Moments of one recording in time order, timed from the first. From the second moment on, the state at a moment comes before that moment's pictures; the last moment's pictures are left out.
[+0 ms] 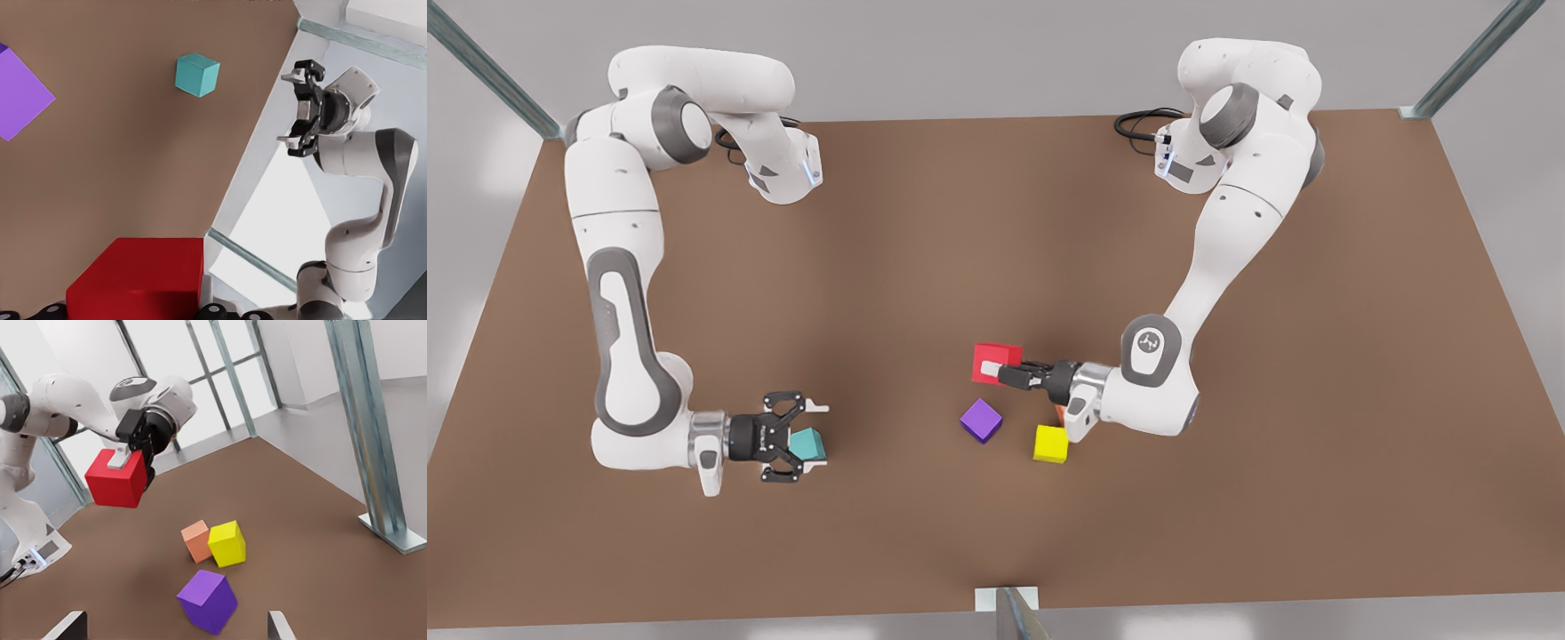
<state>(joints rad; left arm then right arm) -0.12 0.95 -0.53 -1.15 -0.91 1.94 -0.15 -0.18 0.82 0.28 -1.34 1.11 1.77 -1.69</state>
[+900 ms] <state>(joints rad) -0.12 1.00 -0.59 -1.14 -1.05 2.08 0.23 -0.14 0.83 0.45 -1.52 1.33 1.83 -1.95</state>
